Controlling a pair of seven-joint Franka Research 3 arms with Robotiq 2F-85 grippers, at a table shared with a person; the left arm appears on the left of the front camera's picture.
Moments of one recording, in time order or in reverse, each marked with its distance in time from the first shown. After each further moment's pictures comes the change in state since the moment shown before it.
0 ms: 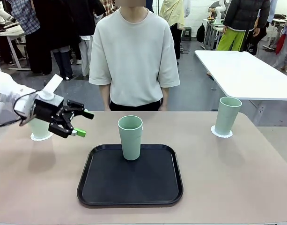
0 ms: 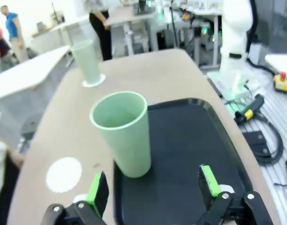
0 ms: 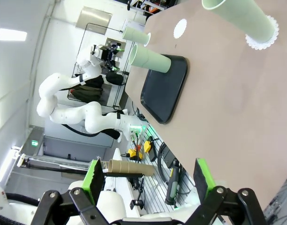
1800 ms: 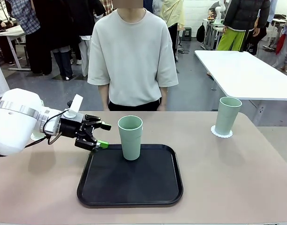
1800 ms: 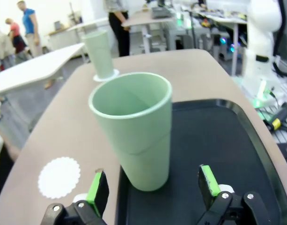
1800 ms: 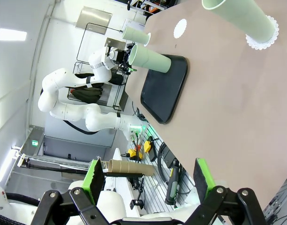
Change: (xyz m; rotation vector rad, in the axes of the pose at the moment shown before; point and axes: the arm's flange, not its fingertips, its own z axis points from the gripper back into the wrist) left arm -0.038 0.008 -0.074 0.119 -0.038 0.032; right arm 0.000 0.000 0.000 0.000 0.000 0.000
